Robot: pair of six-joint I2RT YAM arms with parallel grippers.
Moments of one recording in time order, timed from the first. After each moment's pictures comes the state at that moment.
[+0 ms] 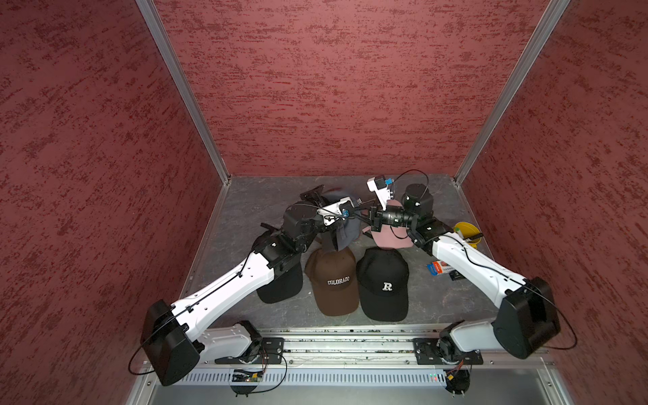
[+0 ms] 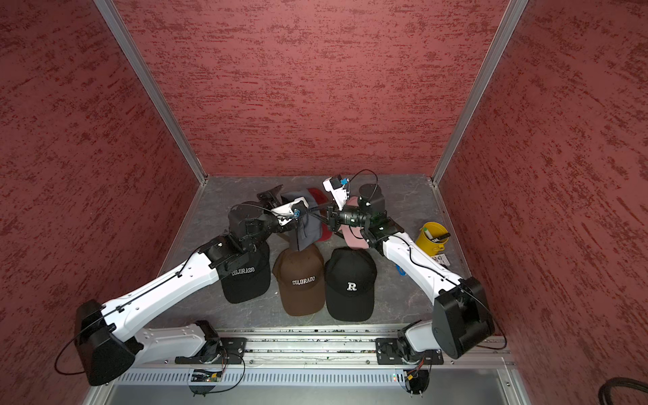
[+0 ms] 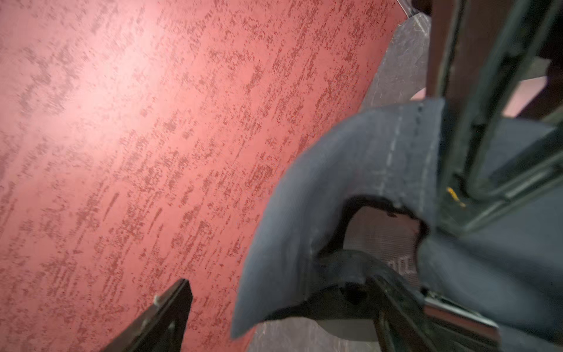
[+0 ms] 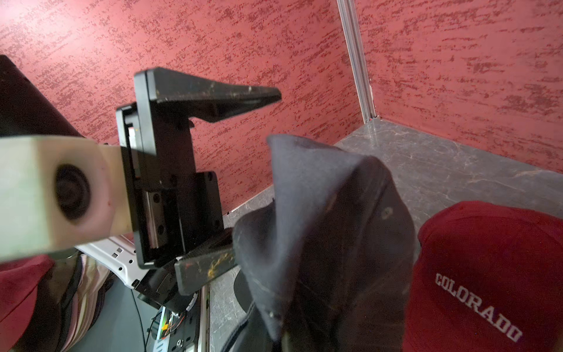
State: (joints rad) left arm -0.73 1.22 1.04 0.02 -0.34 0.92; right arm 0.44 1.41 1.07 0.17 -0.87 0.30
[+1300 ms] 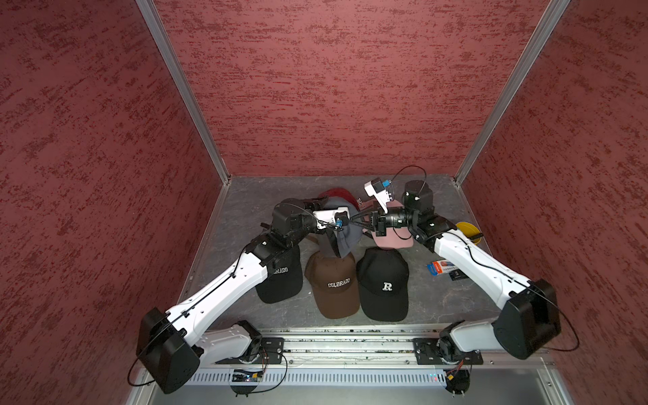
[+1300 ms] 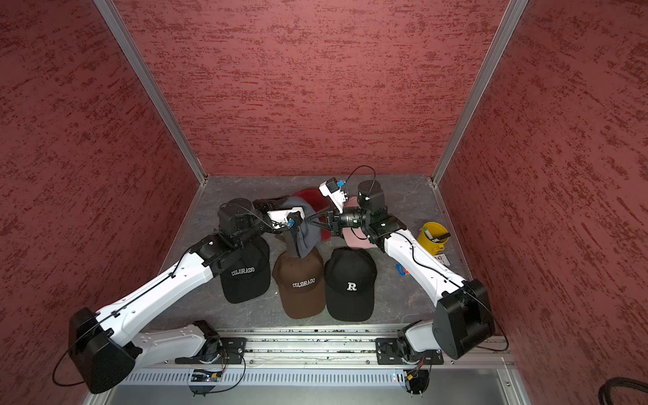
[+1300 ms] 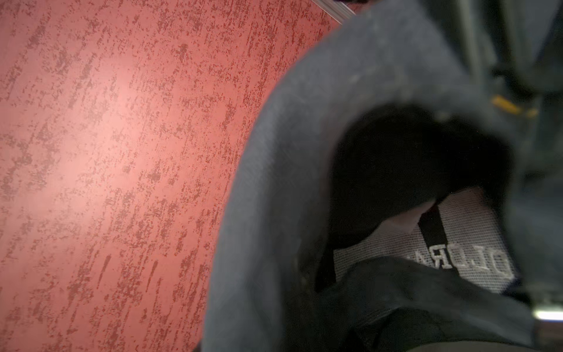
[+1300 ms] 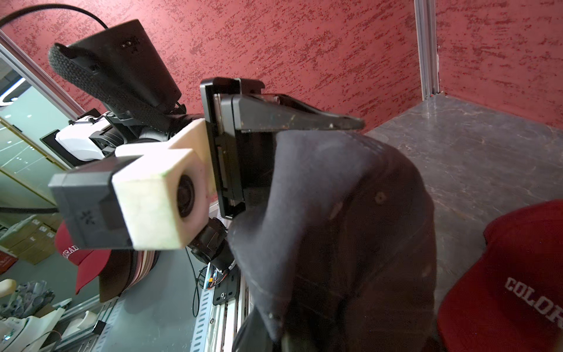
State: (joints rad) left arm -0.63 1.18 1.03 -0.06 -0.04 1.06; right arm 0.44 1.42 1.15 0.01 -1.07 0.22
